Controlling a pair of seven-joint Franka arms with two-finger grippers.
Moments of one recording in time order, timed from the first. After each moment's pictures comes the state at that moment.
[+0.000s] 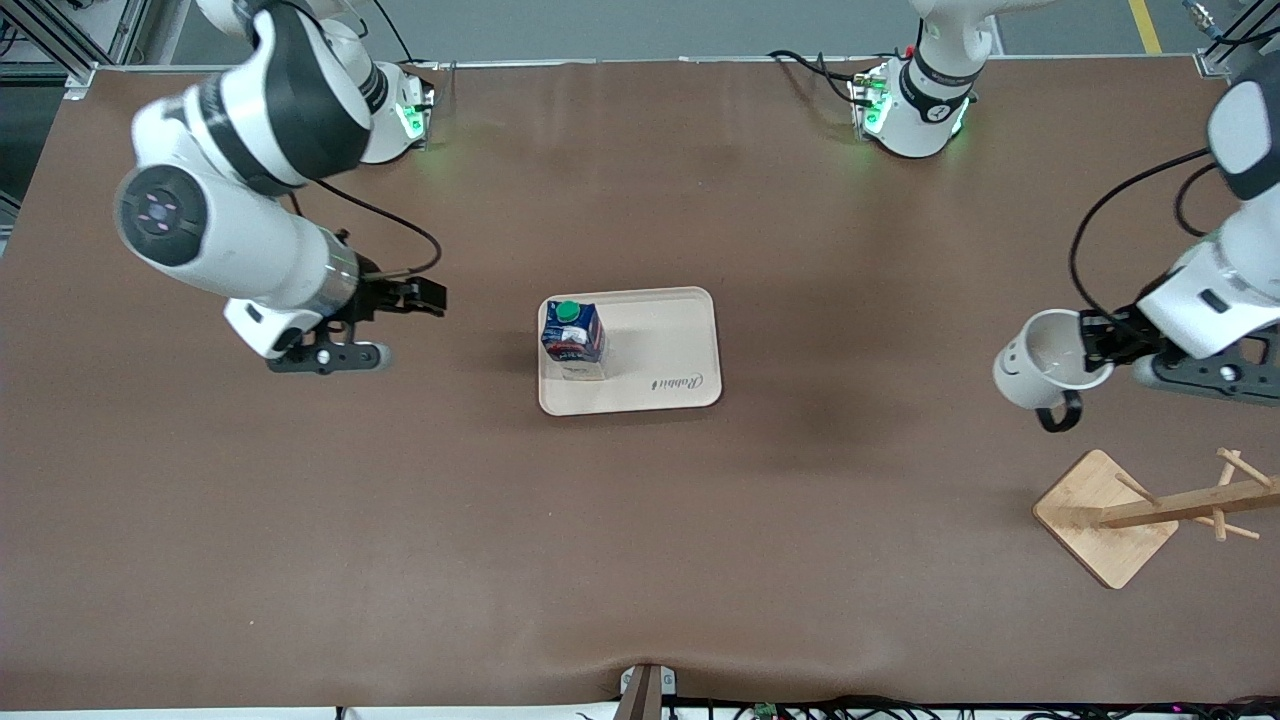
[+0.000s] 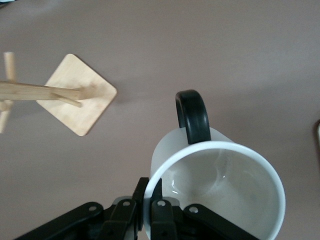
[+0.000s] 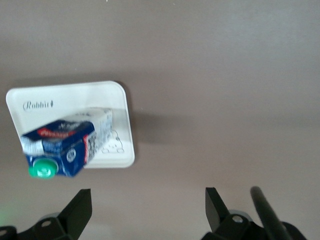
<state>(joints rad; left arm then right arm) 0.19 0.14 -0.20 -1.62 0.04 1.81 0.20 0.37 0.22 -0.01 -1.69 0.20 1.77 0.34</state>
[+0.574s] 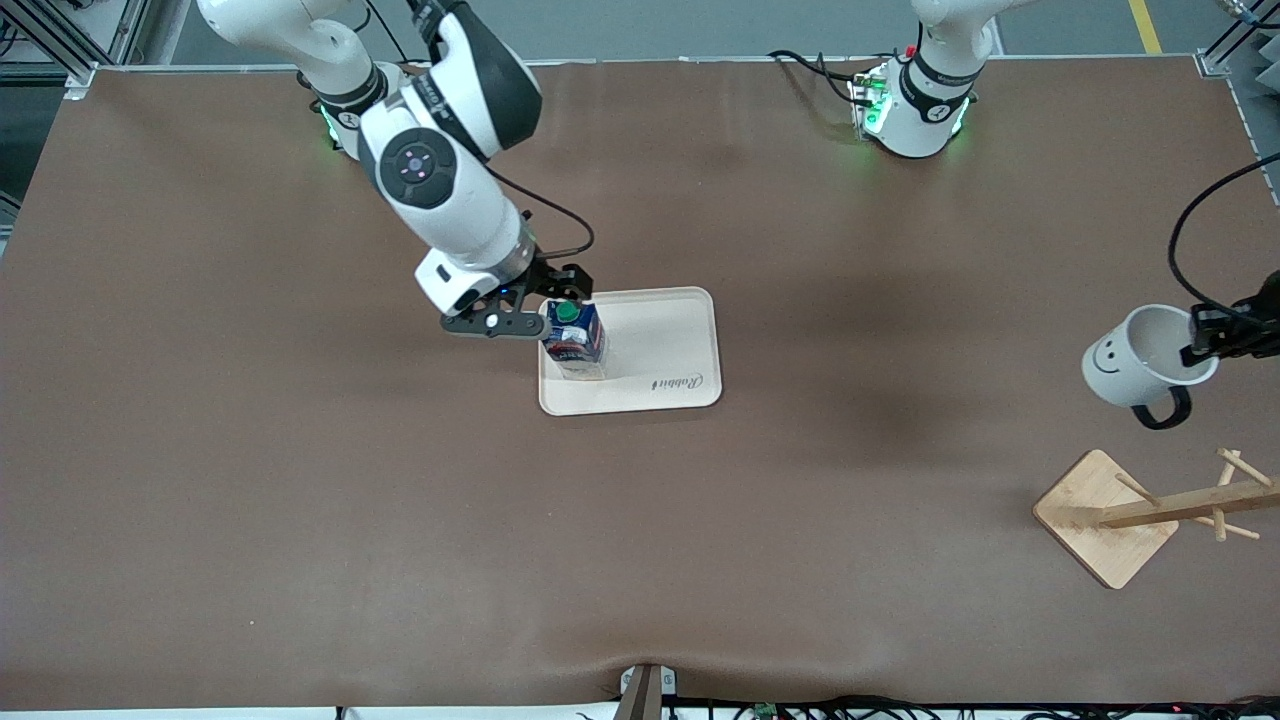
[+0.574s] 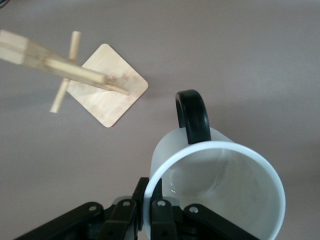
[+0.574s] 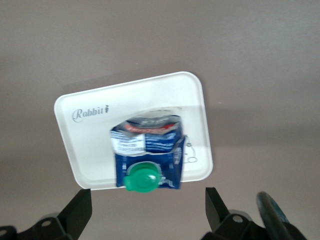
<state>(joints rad) 0.36 0.15 -0.20 -1.61 -0.03 1.81 0.30 0.64 0.26 -0.01 -1.78 0.21 2.07 0.65</state>
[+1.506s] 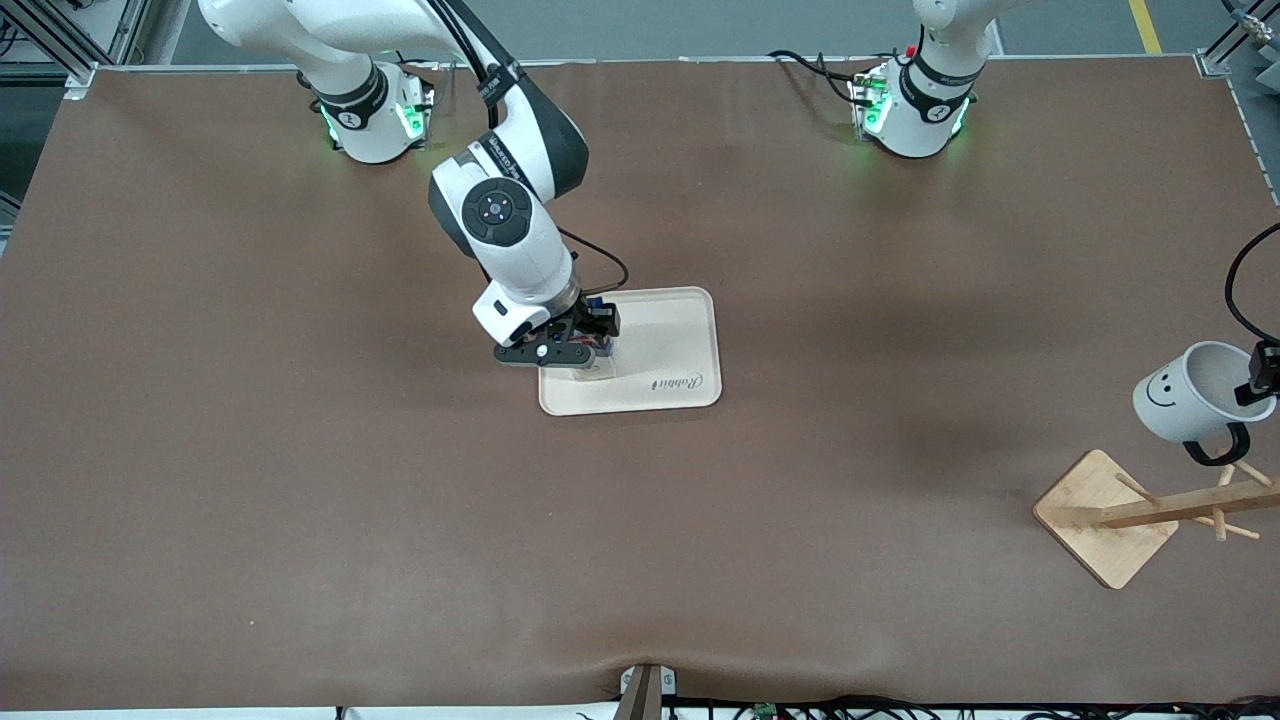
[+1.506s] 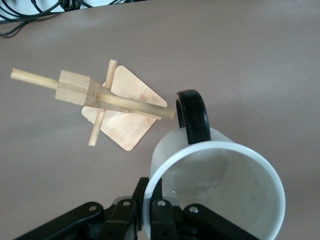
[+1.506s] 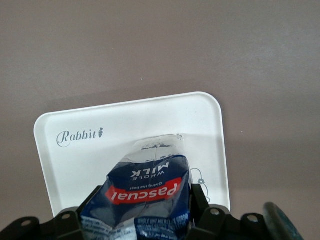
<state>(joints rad) 0.43 0.30 -0.21 -1.45 -0.06 1.85 0.45 0.68 0.41 -0.02 -1.75 0.13 2.21 0.66</state>
